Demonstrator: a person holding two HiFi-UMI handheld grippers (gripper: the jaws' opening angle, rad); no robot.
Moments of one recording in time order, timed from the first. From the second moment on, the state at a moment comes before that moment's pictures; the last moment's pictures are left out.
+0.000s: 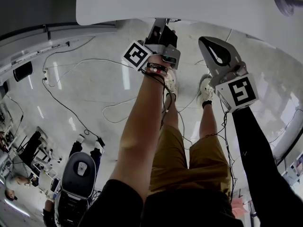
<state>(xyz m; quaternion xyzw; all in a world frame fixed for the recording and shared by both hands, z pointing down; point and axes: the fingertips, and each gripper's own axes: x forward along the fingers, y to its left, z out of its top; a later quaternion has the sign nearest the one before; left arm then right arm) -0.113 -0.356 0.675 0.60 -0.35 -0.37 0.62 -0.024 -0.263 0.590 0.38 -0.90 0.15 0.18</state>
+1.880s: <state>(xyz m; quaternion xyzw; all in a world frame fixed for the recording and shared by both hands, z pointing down) -0.118 -0.312 0.677 0.57 -0.40 -0.32 0.64 -0.015 -0.258 0.566 0.41 -0.89 0.15 0.12</state>
